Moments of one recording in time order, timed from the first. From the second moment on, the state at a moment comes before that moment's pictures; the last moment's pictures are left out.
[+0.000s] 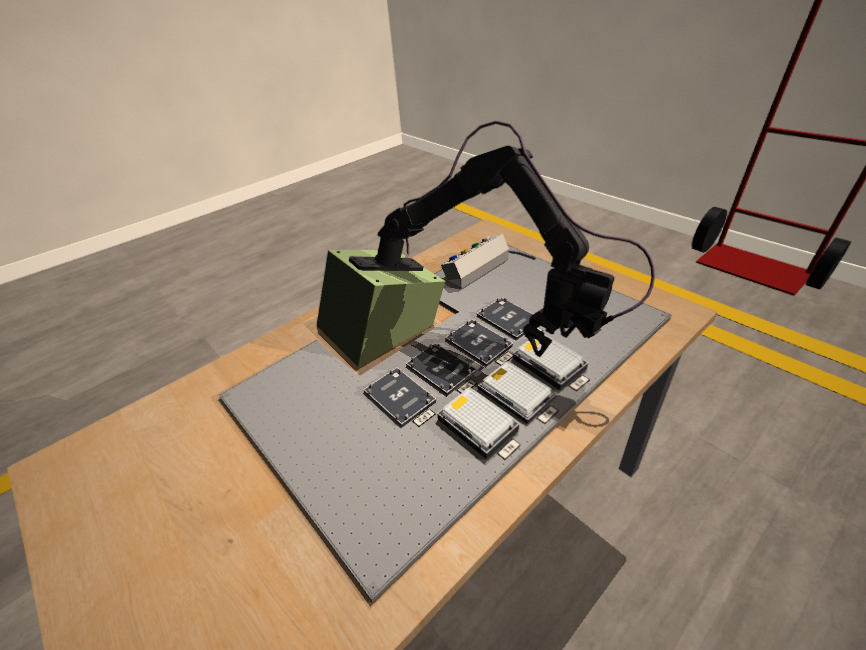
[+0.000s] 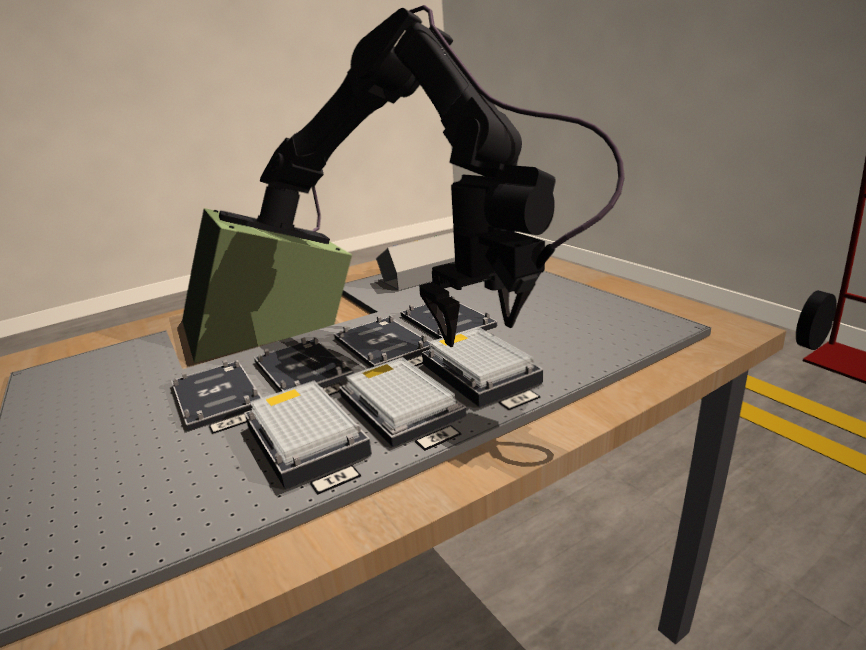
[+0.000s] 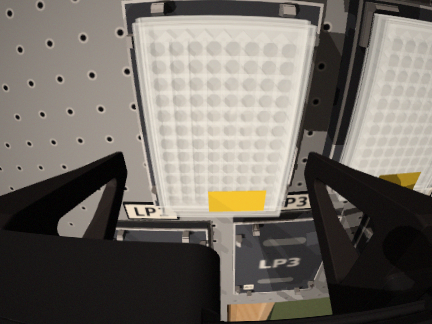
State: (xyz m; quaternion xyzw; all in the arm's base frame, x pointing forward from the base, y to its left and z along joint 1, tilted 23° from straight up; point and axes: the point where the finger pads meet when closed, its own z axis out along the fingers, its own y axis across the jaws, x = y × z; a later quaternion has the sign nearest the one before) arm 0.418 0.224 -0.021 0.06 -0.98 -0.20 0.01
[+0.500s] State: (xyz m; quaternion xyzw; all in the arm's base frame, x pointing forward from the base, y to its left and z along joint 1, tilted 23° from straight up) arm 0.419 0.223 -0.020 0.06 -0.98 -0.20 0.01
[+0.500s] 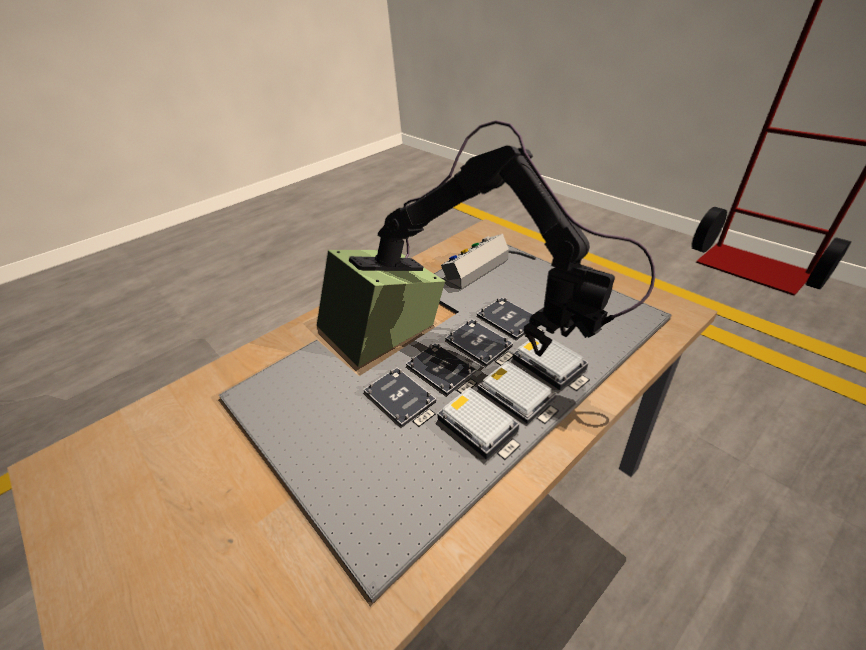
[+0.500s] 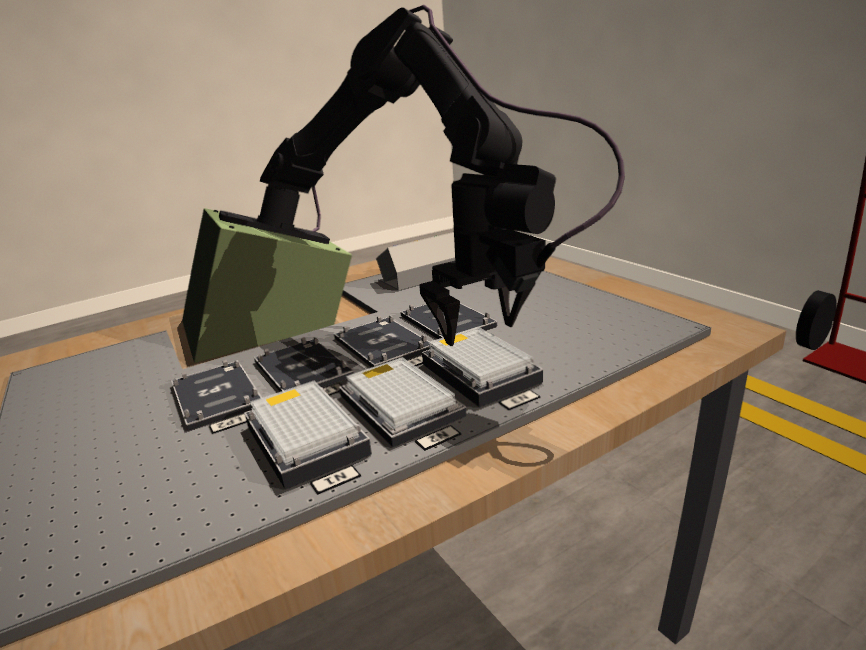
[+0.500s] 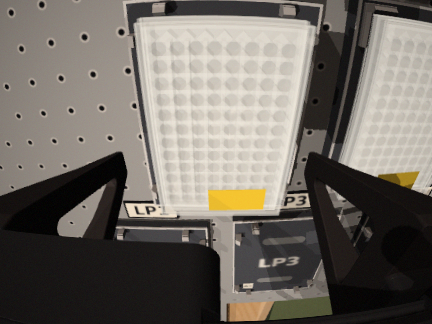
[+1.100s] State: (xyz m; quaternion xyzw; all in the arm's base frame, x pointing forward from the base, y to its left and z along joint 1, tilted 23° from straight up) arm 0.419 0.223 -0.019 0.06 -0.98 -0.20 0.01
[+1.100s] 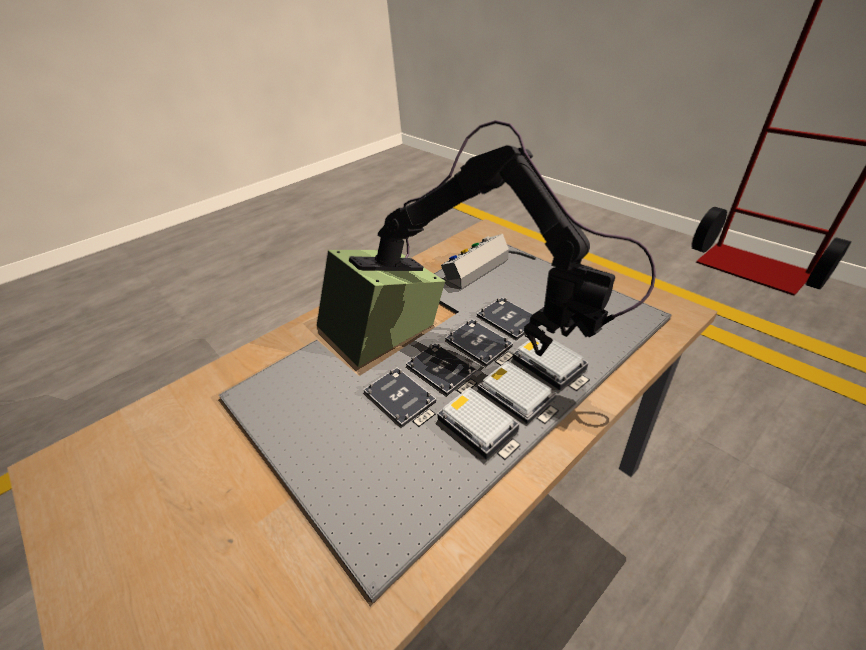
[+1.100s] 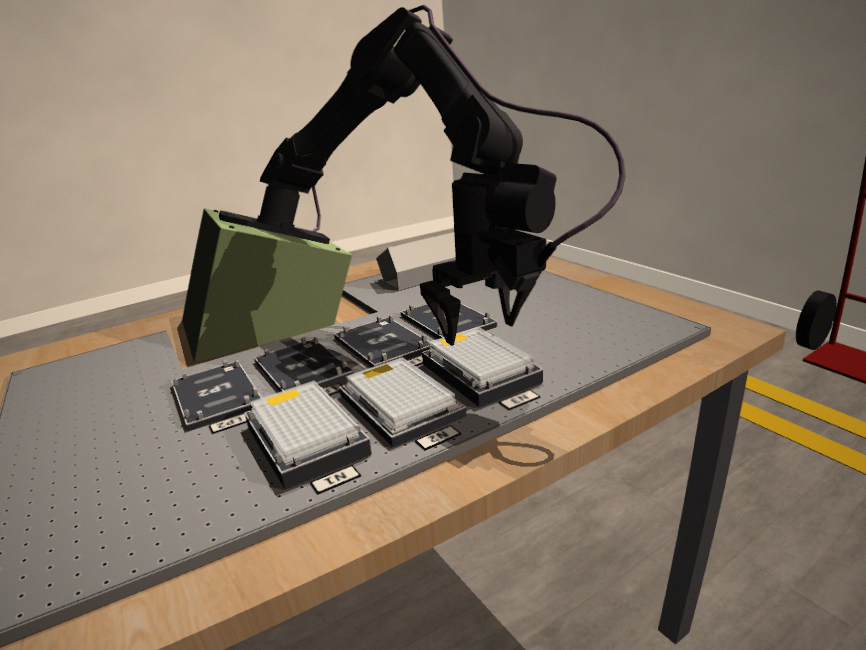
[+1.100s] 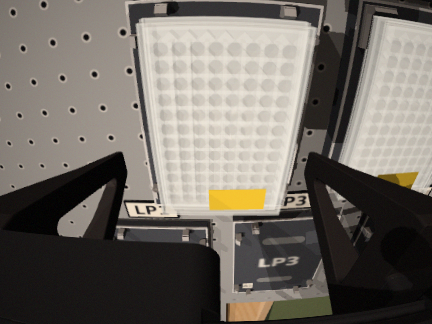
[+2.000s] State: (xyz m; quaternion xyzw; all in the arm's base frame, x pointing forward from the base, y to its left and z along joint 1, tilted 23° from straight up) arm 0.387 0.188 -0.037 0.07 -0.98 -0.19 0.03
